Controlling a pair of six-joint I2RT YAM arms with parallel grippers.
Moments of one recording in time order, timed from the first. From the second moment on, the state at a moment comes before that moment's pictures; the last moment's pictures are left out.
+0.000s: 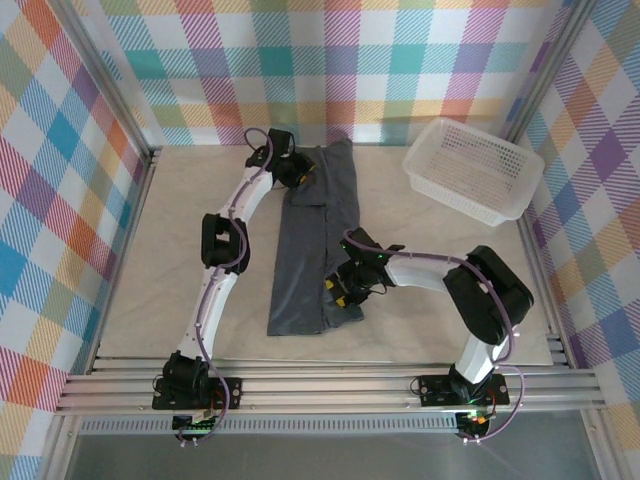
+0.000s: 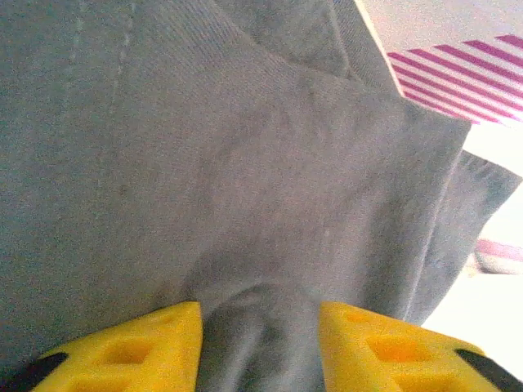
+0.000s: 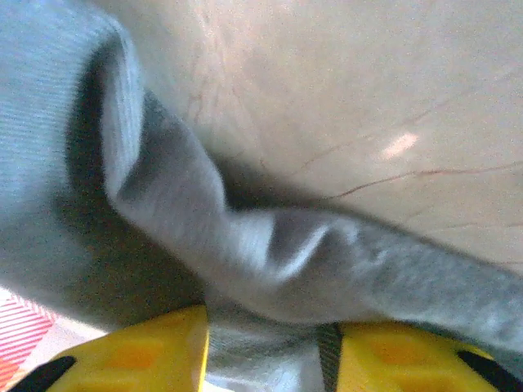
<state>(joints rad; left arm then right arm) -0.27 2.81 2.70 -0.69 0.28 -1.03 0.73 1.70 0.91 -0.32 -0.32 1.67</state>
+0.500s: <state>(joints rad) -0.44 1.49 1.15 -0.81 0.13 -0.94 0.73 1.25 0.74 -0.66 -0.11 1.19</state>
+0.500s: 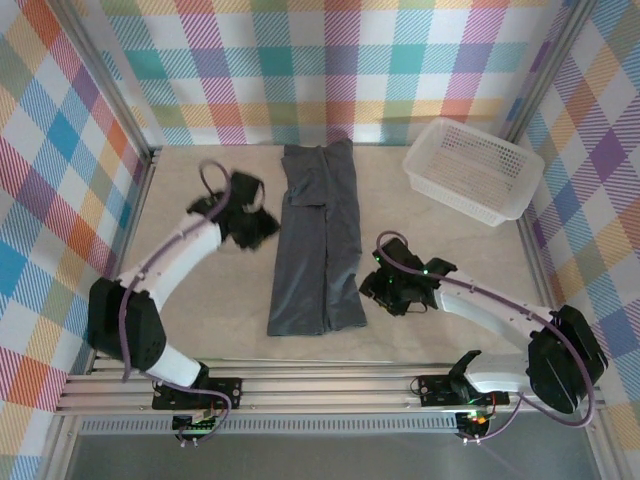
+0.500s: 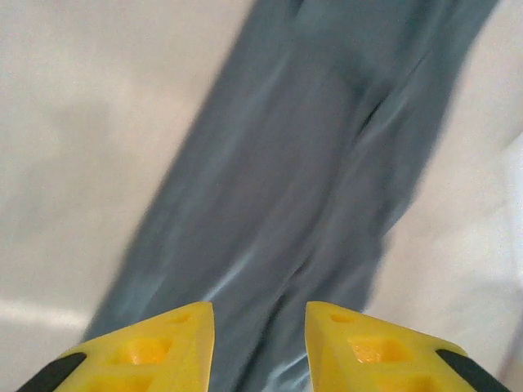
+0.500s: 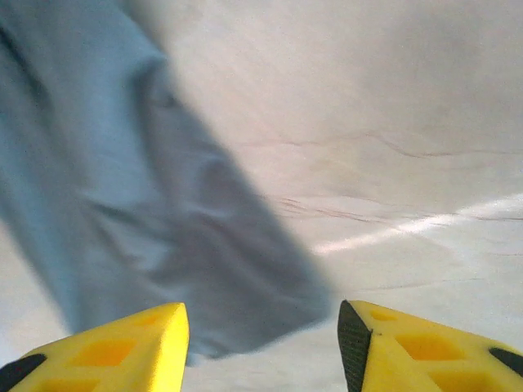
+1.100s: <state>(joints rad) -0.68 1.35 0.66 -0.71 0.17 -1.05 0.77 1.51 0.75 -0.60 -0.28 0.96</state>
